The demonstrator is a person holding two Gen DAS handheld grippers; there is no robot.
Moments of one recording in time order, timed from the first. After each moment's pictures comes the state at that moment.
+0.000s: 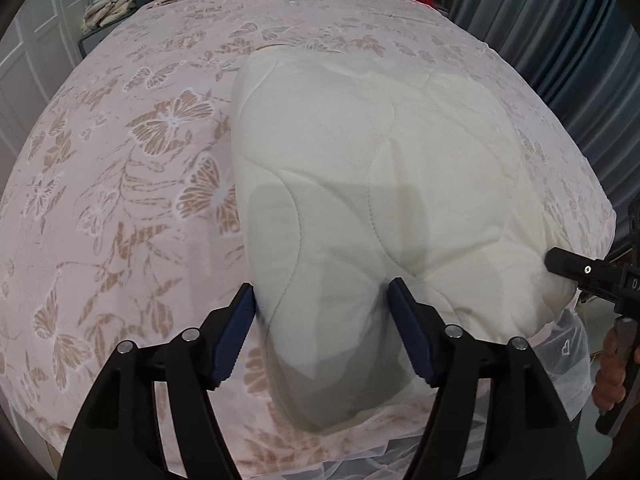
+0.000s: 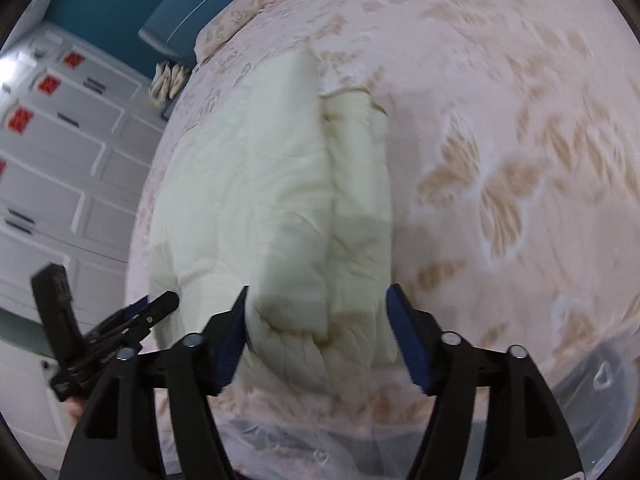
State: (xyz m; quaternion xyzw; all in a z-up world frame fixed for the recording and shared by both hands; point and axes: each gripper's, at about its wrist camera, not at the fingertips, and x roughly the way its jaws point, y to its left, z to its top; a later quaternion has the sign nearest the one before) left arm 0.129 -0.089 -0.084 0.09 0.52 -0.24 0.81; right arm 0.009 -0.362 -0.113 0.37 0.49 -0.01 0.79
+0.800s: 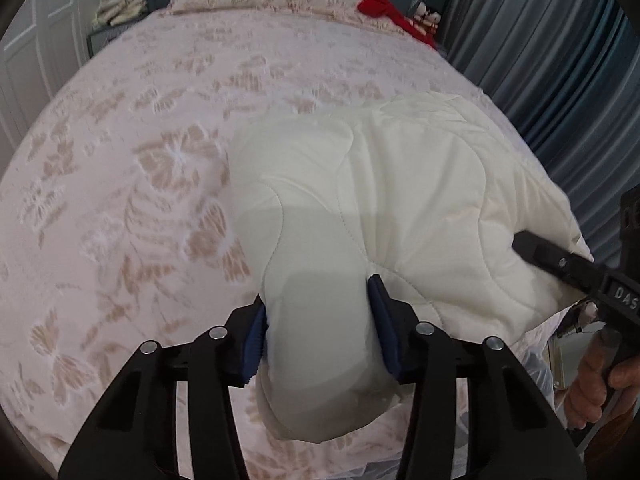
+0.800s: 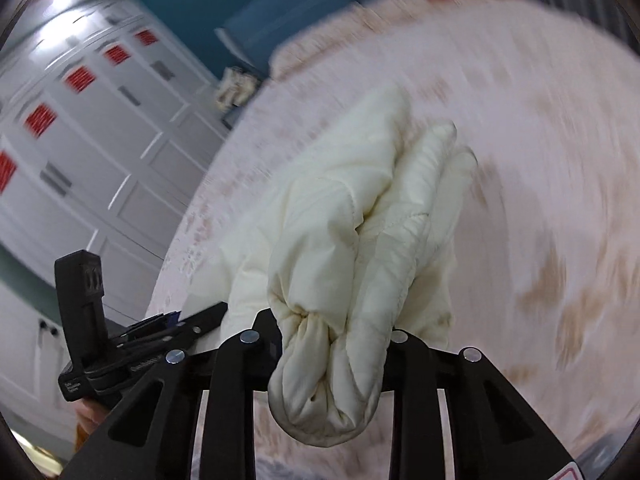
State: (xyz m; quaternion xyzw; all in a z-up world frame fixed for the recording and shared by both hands) left arm 0.161 -0.073 -0.037 0.02 0.49 -0.26 0.84; right arm 0.082 -0.295 -0.028 0.26 0.40 0.07 0.88
